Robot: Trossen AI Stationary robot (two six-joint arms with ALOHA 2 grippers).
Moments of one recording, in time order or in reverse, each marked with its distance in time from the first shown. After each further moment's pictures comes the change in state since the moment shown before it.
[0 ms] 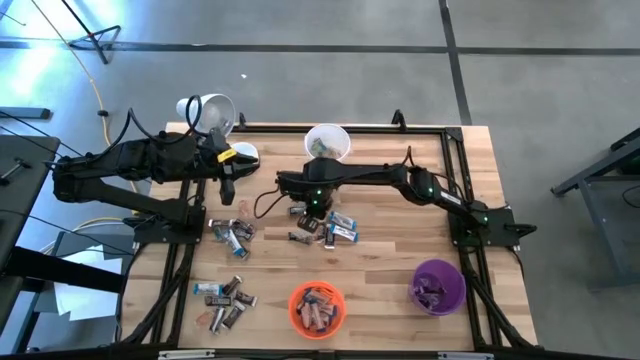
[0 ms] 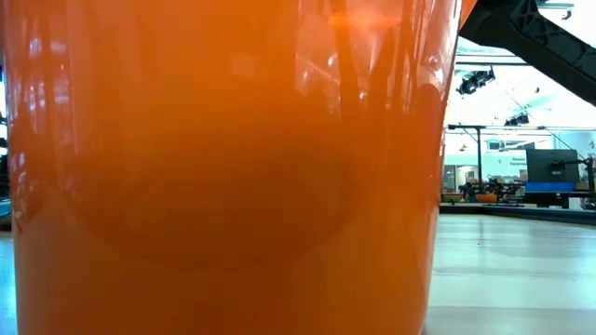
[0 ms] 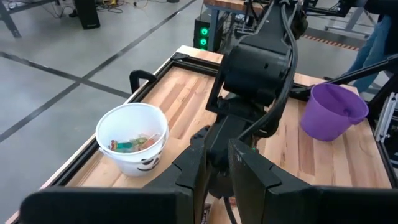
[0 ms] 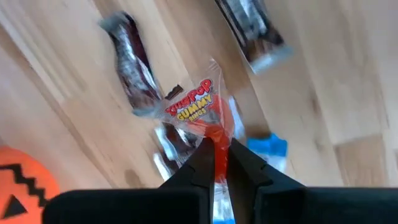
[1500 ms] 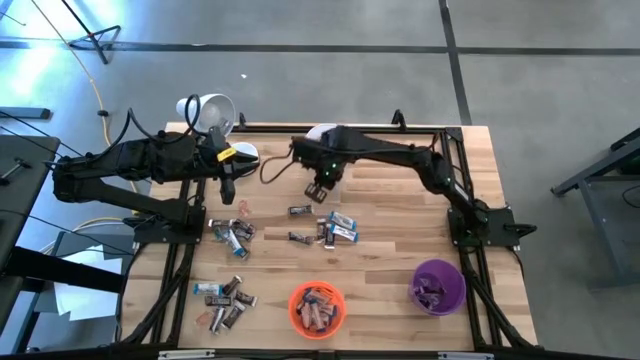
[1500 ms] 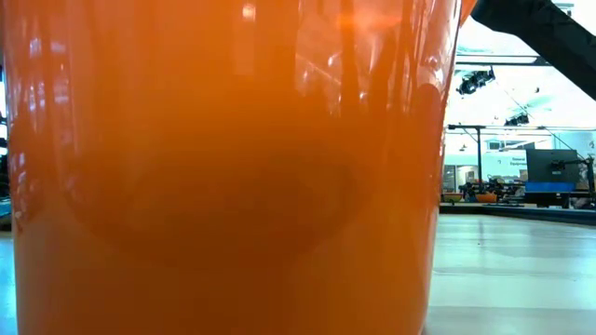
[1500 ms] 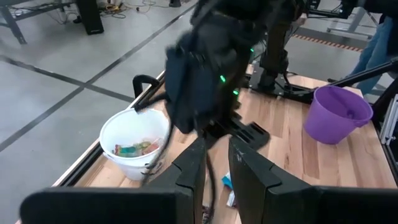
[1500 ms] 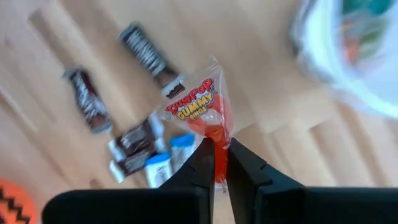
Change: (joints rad) left arm 0.000 0.000 0.000 0.016 -0.015 0.016; right arm -0.108 -0.170 0.005 -0.043 0.178 0.004
